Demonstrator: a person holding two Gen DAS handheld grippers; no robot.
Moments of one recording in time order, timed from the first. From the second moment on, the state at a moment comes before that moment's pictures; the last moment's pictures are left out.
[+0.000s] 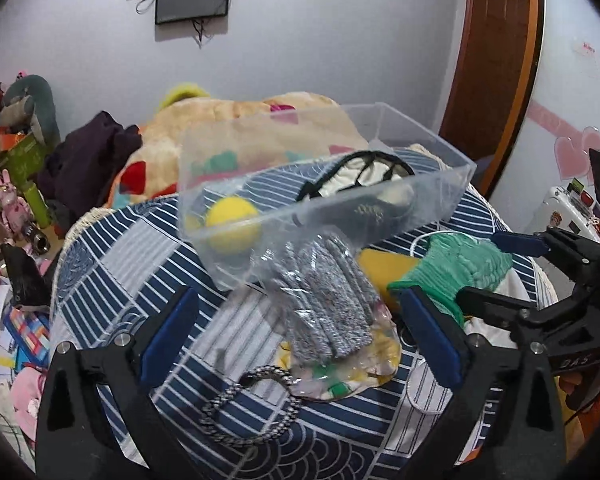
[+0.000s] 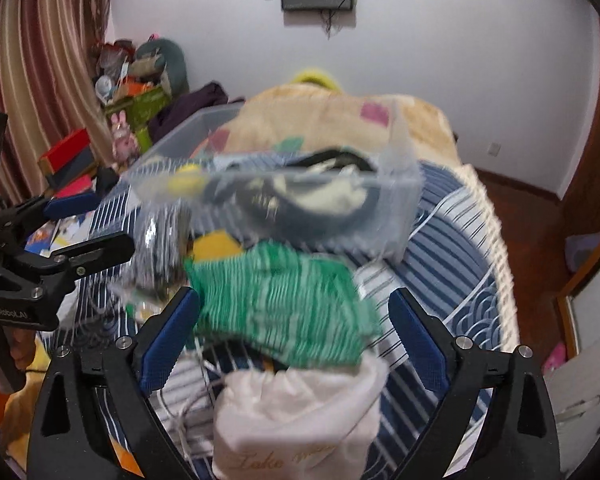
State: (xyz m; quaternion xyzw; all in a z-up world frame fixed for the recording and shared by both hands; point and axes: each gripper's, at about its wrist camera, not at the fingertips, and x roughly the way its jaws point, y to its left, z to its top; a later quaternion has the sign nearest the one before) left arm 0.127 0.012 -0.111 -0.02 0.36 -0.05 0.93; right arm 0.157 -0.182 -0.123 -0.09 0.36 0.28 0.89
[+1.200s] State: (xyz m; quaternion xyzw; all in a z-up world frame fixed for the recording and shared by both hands) left arm 0.097 0.019 -0.056 -0.06 0.26 -0.10 0.96; right arm 0.144 -0.230 -0.053 0.00 0.24 0.25 0.94
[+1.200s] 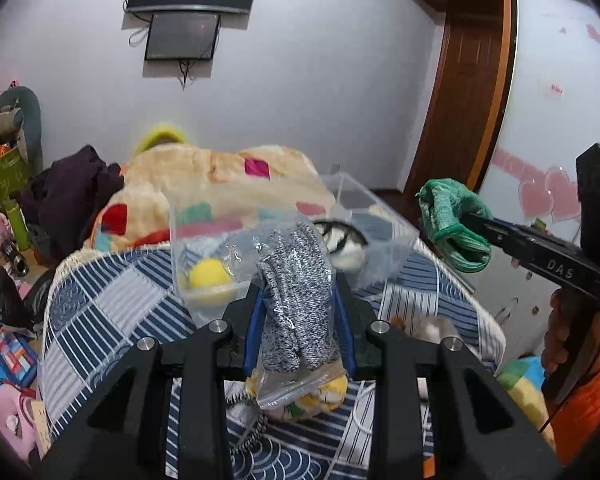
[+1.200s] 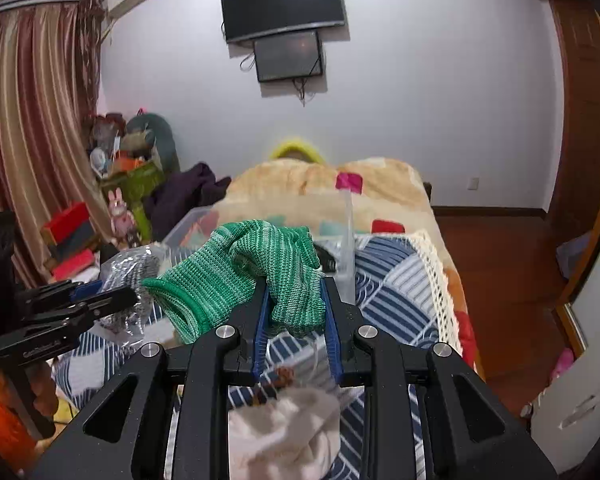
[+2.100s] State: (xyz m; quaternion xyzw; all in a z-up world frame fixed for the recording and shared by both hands) left arm 0.203 0.016 -0.067 -0.03 0.29 -0.05 0.96; right arm 0.207 -0.169 -0.060 -0.06 0.28 0.25 0.92
